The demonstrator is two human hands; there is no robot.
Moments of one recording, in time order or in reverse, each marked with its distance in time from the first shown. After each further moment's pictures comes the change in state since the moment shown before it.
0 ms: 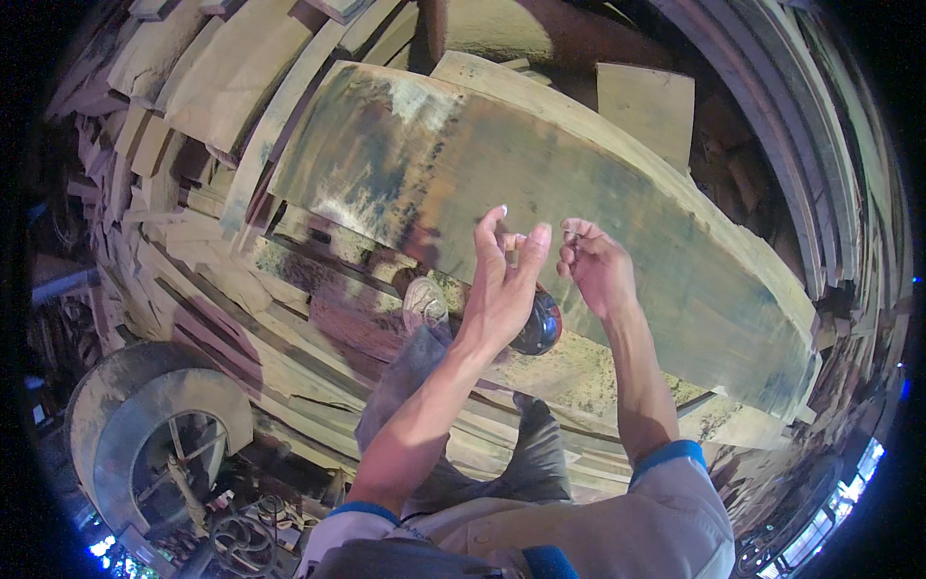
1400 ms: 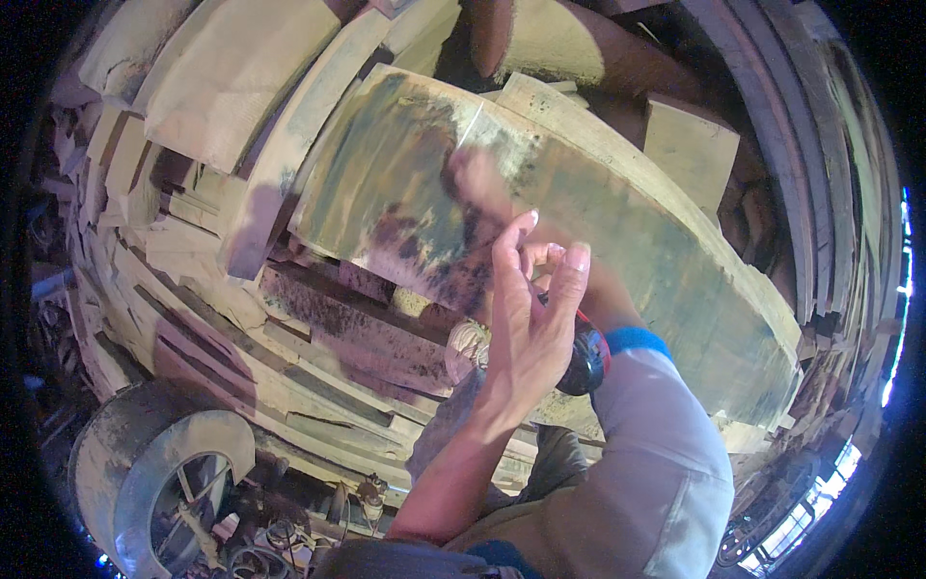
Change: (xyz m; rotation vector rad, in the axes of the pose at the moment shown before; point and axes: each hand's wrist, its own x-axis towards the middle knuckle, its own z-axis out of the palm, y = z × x) left_hand 0.089 0.057 -0.145 -0.315 0.111 0.171; right_hand 0.378 0.186 0.144 -1.455 -0.065 -0.591
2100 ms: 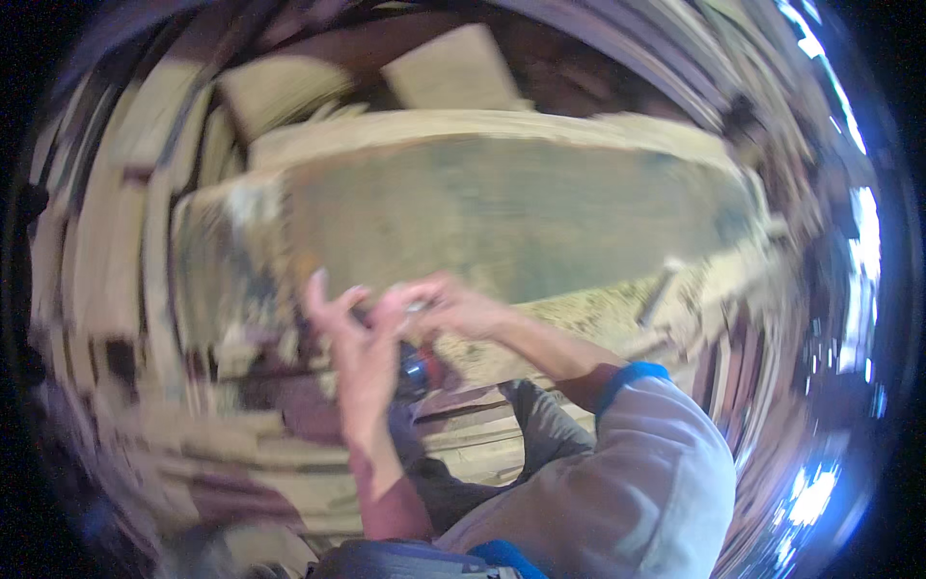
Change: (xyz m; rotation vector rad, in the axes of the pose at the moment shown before) left_hand -0.145 -0.072 0.107 0.539 -0.210 0.020; right_hand -0.368 -0.067 -0.314 1.081 -0.224 0.251
